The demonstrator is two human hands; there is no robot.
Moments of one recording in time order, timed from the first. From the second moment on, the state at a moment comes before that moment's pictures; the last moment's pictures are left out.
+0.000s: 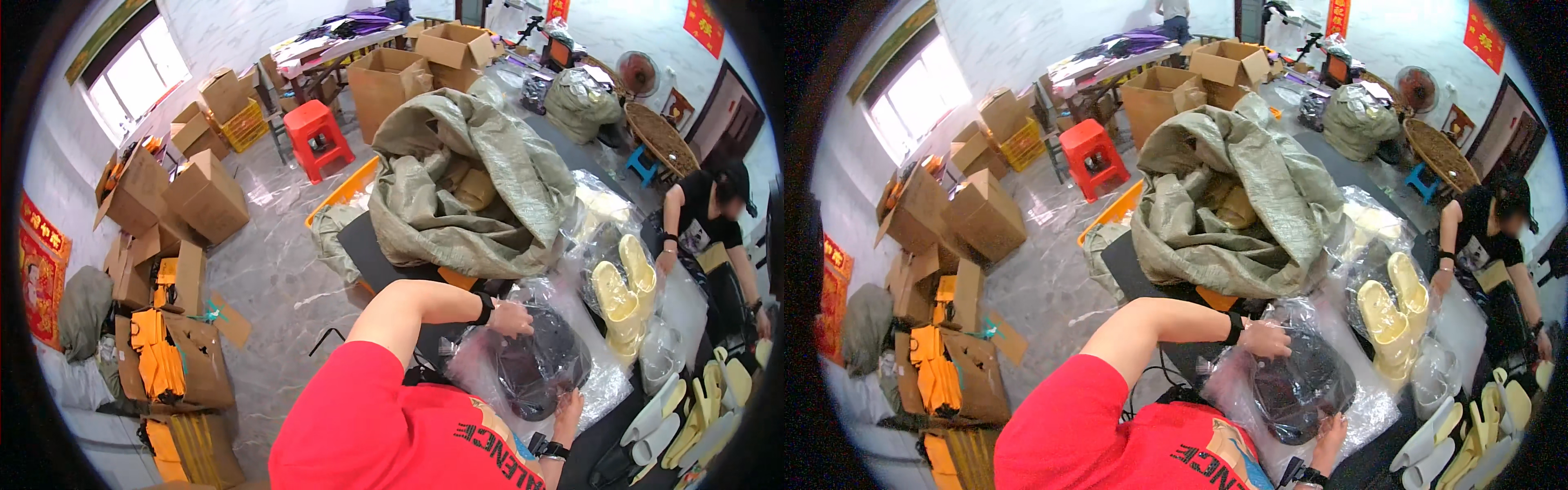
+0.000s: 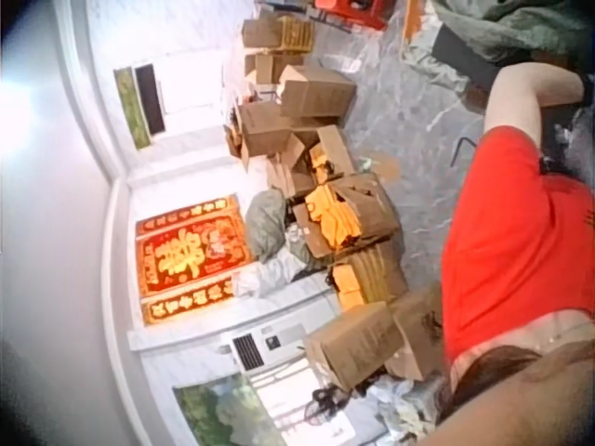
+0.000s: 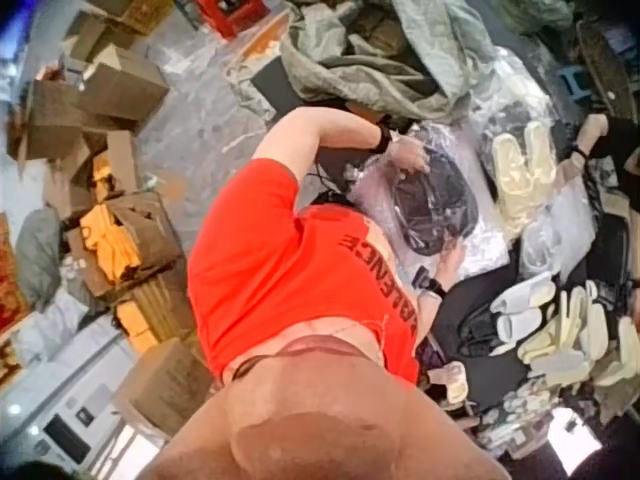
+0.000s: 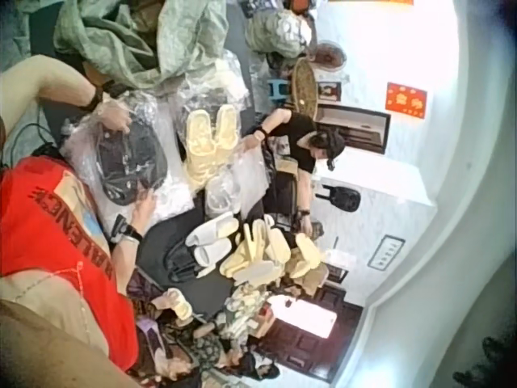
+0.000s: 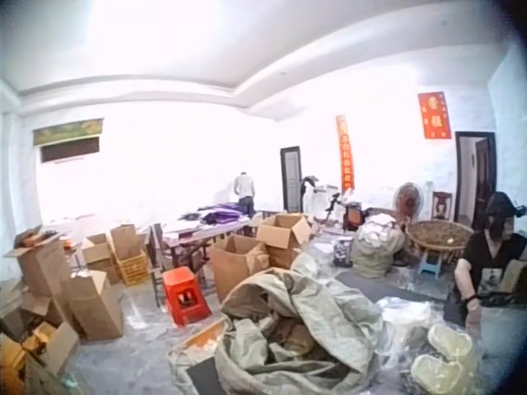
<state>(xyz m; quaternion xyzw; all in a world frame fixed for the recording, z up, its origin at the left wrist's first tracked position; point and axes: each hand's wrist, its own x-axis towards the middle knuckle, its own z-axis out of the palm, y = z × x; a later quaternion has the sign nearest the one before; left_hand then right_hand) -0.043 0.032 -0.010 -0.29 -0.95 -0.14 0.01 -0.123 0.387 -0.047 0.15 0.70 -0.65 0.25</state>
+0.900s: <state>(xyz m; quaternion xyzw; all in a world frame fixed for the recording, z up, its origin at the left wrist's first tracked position) -0.047 0.075 0.039 -0.32 -0.90 -0.25 0.13 -0.099 0.412 -0.002 0.12 0.69 -0.71 0.01</state>
